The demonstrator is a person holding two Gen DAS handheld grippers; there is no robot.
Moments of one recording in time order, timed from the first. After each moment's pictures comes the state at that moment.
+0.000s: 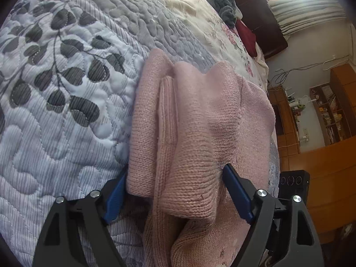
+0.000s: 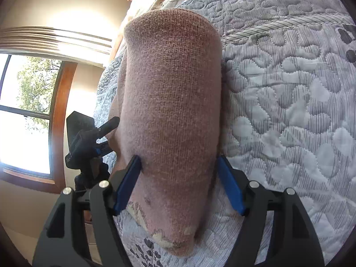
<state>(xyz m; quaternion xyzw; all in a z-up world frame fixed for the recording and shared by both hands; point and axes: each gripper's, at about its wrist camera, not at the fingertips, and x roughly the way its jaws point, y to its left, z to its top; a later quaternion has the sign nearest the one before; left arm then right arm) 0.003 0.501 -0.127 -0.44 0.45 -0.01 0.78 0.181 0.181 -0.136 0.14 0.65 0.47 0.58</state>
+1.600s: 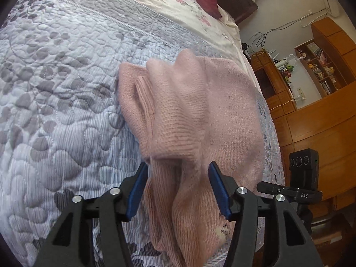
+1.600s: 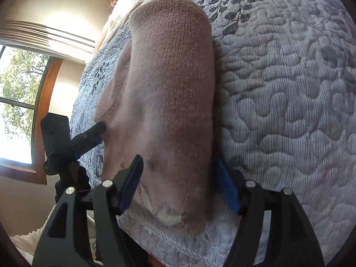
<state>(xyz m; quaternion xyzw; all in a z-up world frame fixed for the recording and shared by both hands) -0.093 0.242 -0.081 -0.36 0.46 -0.04 0.81 0.064 -0.070 -0.089 0.09 0.65 0.39 0.65</state>
